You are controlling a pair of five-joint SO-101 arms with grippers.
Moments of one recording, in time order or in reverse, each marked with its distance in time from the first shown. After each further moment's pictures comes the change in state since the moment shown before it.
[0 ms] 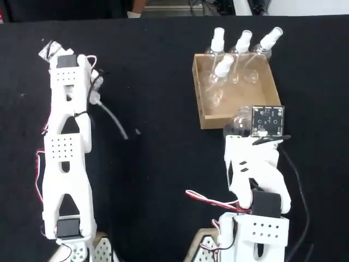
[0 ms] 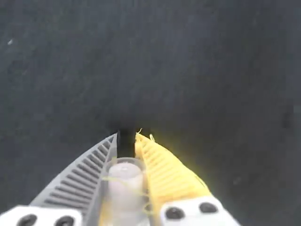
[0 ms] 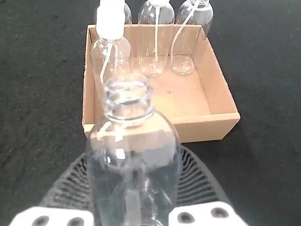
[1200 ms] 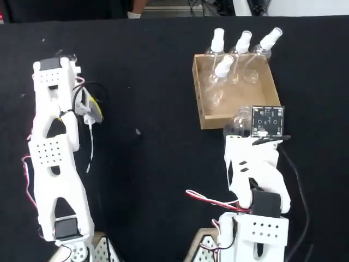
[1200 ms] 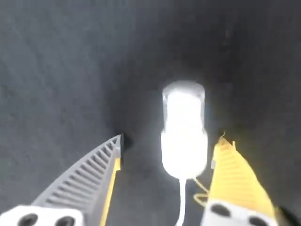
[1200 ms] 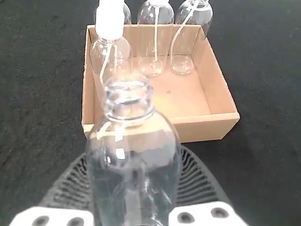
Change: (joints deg) left arm -4.3 -10.1 21.8 11.3 -46.4; right arm 0.0 0.0 0.0 0.0 0.0
